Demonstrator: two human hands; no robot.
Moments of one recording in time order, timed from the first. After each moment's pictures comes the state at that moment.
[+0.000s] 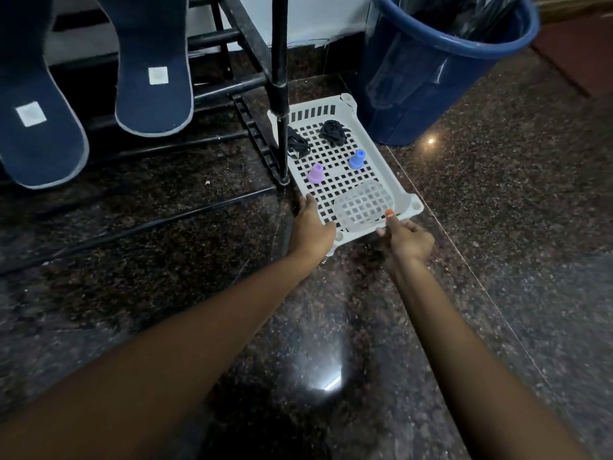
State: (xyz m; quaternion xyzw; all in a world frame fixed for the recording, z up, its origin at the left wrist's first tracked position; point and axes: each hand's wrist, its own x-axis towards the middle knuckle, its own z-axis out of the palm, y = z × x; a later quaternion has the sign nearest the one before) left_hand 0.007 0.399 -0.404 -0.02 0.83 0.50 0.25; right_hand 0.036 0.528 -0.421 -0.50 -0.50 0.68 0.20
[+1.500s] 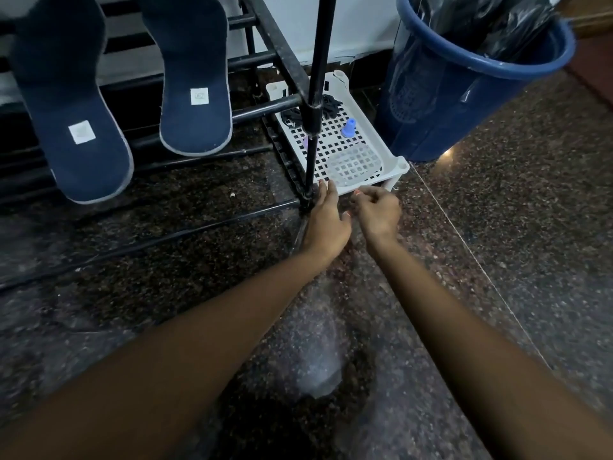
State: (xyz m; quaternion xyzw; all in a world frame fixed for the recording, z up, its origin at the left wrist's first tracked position) left_hand -0.025 0.389 -0.400 0.07 0.86 0.46 0.19; right_hand -0.035 0.479 -0.420 -0.33 -0.77 0.54 0.10
